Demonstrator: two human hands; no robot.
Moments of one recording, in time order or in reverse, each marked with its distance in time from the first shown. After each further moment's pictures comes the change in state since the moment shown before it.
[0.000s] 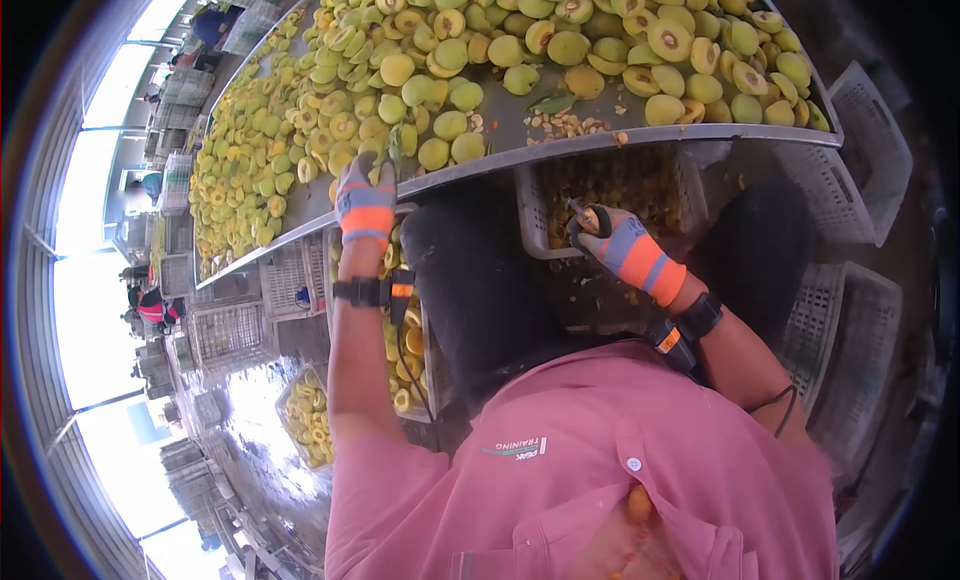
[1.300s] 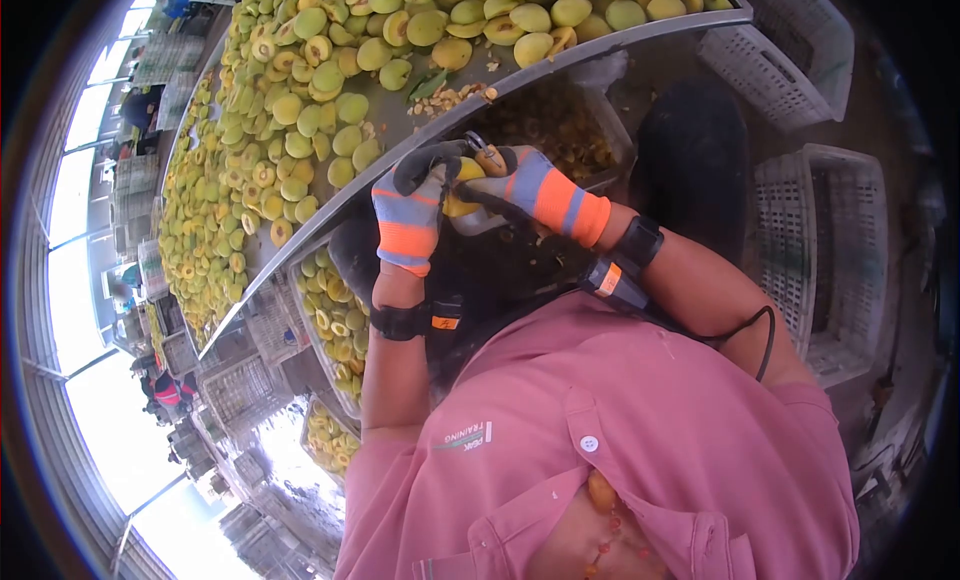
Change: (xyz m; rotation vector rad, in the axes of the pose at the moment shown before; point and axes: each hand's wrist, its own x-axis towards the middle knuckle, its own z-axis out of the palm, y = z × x) left_hand -0.105 0.179 0.049 -0.844 -0.459 0.225; right_hand -0.006 -0.015 -0.010 0.631 0.105 0.021
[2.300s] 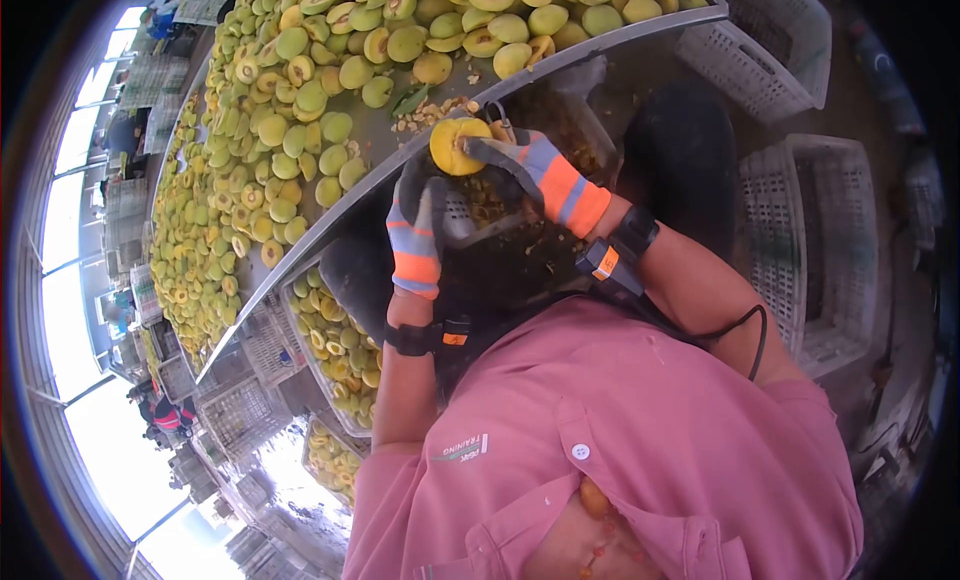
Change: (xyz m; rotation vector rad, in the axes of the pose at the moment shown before) left_hand -0.012 -0.043 0.019 0.063 0.142 0.194; right_hand -0.006 -0.037 -0.019 0.319 0.149 0.160
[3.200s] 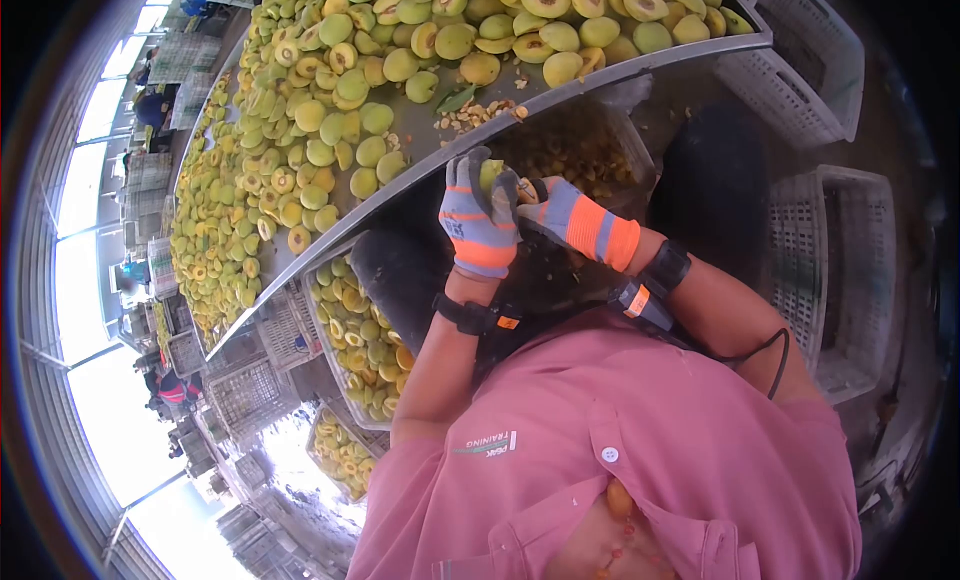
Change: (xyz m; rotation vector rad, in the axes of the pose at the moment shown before) left_hand 0.009 0.009 0.020 0.244 0.097 0.214; right_hand -0.007 0.010 0.008 -0.569 -0.136 0.189
